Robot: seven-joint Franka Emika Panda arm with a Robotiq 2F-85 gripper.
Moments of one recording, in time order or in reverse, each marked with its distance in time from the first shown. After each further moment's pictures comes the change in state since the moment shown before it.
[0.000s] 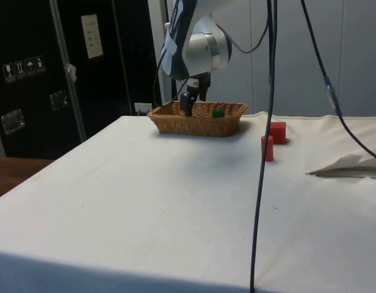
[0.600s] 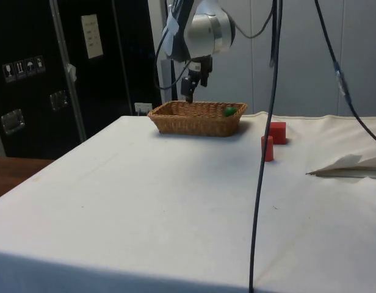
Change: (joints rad) arm 0.070 -0.085 -0.092 -0.057 -0.005 -0.022 -0.026
